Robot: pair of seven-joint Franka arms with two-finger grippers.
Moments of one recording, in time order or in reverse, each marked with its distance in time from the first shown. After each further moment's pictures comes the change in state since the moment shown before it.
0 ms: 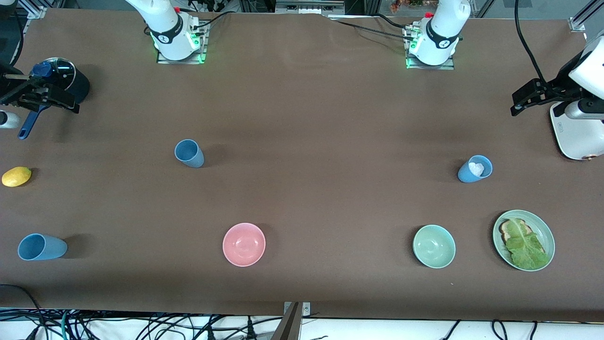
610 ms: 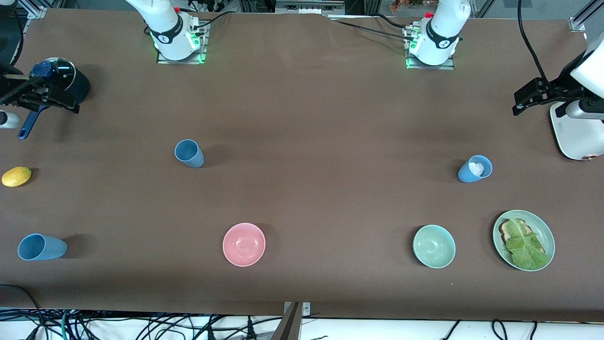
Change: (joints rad) left arm 0.006 0.000 0.002 0.000 0.000 0.000 0.027; right arm 0.000 0.000 0.000 0.000 0.000 0.000 0.000
